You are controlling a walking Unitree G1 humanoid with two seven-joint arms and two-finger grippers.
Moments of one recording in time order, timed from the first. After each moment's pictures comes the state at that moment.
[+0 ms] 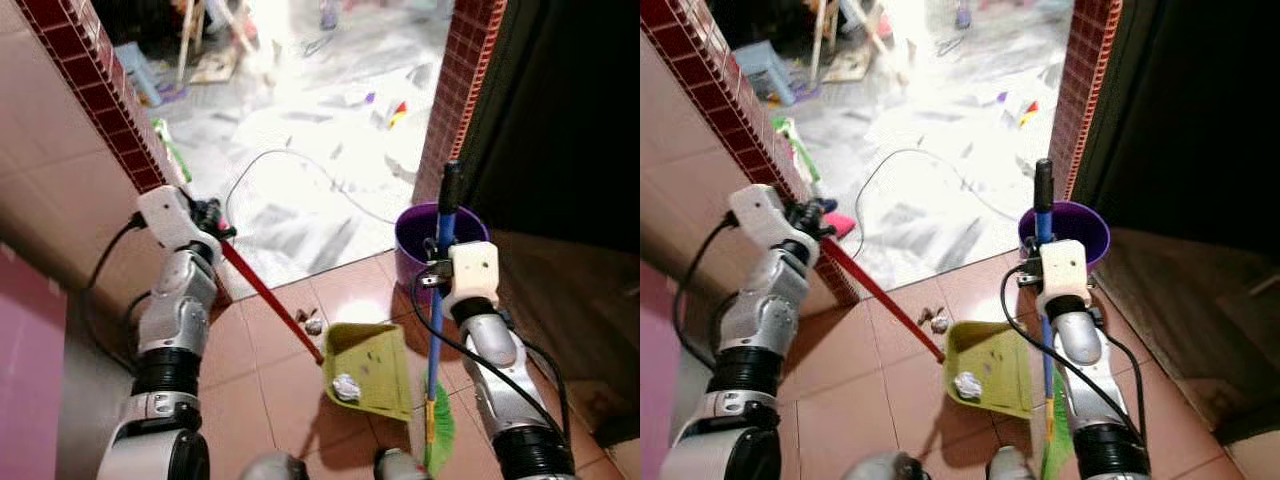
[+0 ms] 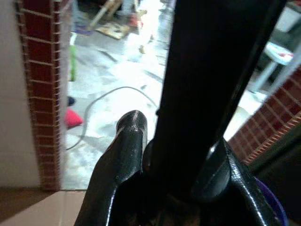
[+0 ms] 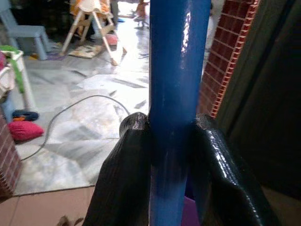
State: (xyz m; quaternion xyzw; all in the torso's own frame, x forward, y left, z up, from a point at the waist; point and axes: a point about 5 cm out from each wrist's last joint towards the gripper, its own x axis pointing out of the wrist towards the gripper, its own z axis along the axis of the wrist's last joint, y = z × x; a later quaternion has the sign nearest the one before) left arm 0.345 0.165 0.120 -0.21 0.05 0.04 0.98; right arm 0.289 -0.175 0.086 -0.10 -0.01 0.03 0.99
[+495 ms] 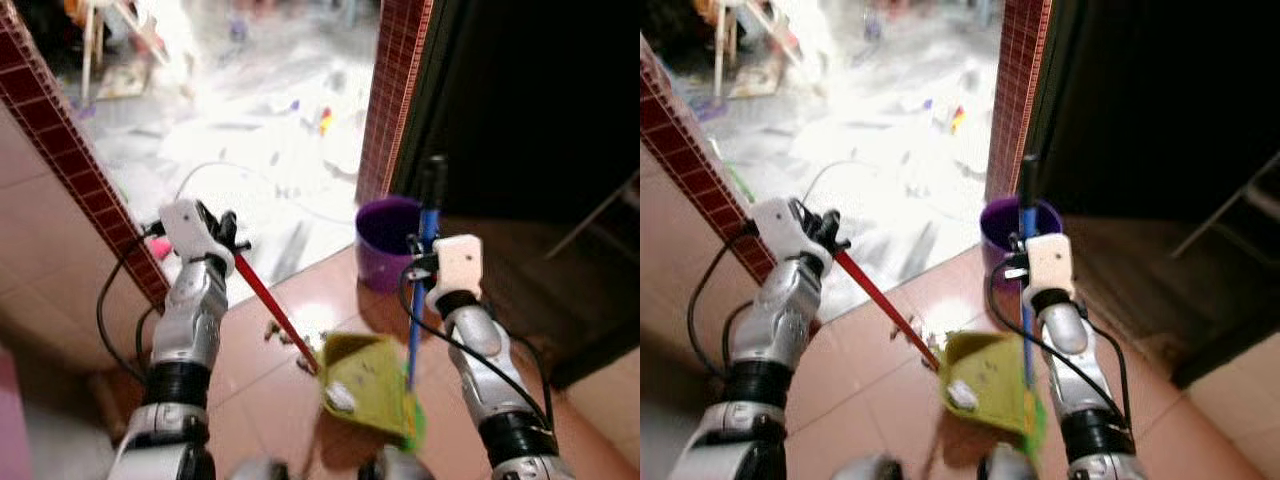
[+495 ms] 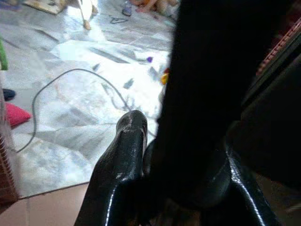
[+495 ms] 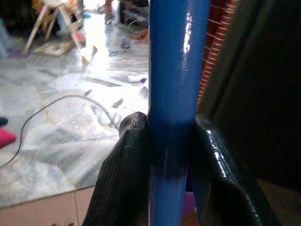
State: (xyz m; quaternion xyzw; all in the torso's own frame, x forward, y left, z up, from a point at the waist) left arm 0.336 0.152 0.108 -0.18 0.06 0.02 0.98; right arm 0.304 -0.156 0.086 -0.08 -0.01 0.08 0.99
